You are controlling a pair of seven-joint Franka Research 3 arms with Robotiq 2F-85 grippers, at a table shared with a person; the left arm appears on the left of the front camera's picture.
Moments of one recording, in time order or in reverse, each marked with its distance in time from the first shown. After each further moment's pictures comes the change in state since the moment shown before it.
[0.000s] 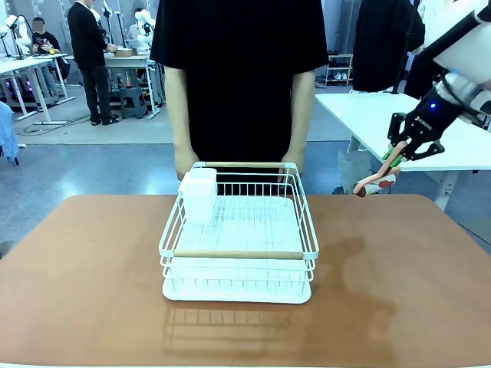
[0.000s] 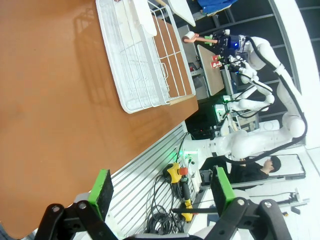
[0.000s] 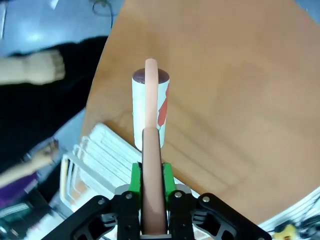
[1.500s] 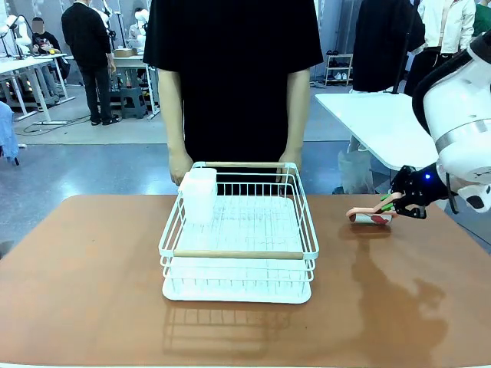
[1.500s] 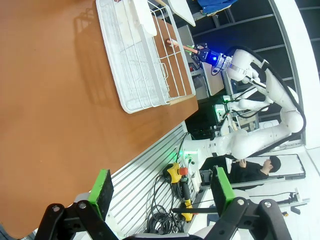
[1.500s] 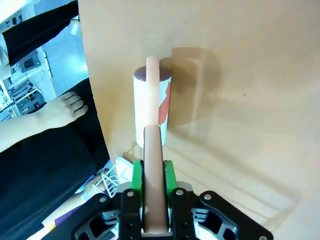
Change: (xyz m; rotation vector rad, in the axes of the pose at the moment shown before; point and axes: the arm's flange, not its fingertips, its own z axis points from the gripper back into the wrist) left arm 0.000 0.000 0.000 0.000 0.000 0.000; right arm 0.009 -0.112 -0.101 0.307 -0.013 -0.310
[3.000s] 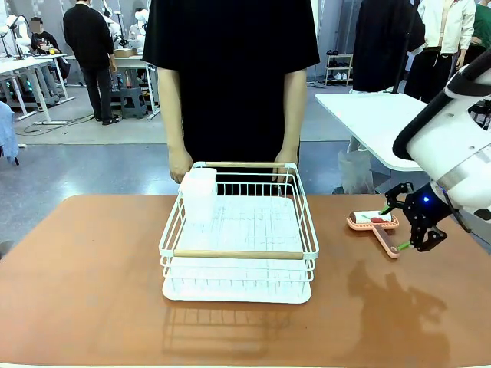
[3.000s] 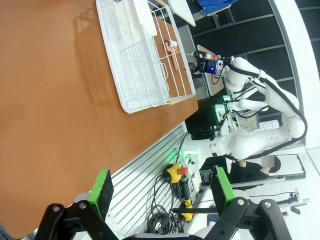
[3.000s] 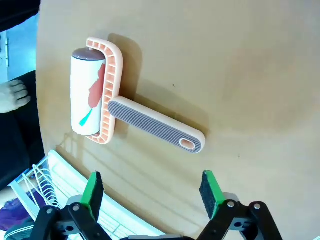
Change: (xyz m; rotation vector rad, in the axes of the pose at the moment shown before) left arm 0.000 0.000 0.000 0.000 0.000 0.000; right arm -0.027 -0.037 0.007 -0.220 -0.062 0.228
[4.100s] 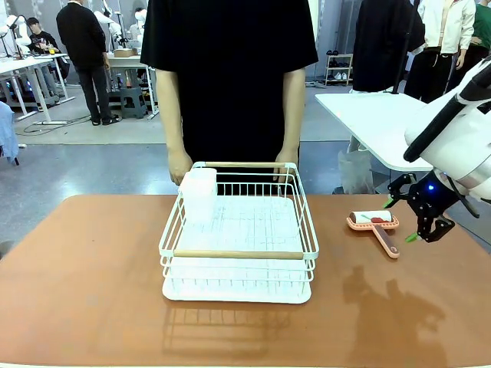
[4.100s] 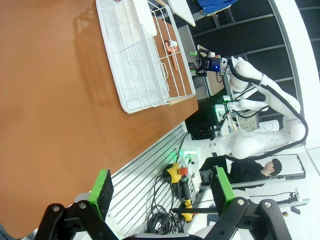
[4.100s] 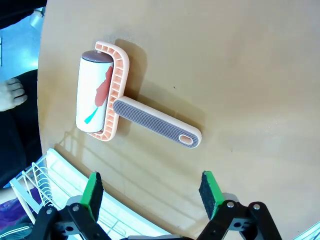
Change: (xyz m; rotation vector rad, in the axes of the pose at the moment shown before) left arm 0.000 0.000 0.000 0.000 0.000 0.000; right arm 0.002 0.012 0.018 -0.040 -0.009 0.024
